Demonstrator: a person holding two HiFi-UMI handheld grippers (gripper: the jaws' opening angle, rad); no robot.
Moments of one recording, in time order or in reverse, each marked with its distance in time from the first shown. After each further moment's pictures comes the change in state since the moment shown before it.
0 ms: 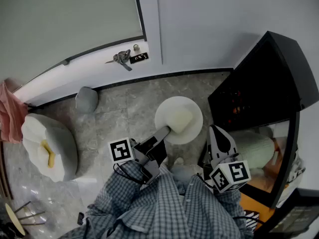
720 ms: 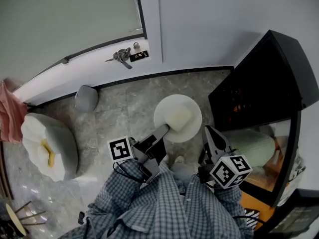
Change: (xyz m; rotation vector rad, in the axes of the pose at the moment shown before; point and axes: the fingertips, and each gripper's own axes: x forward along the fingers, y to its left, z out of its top) left arm -0.004 0.005 0.007 -0.002 -0.012 -0.001; right arm 0.013 0.007 -0.027 0.262 0.114 0.050
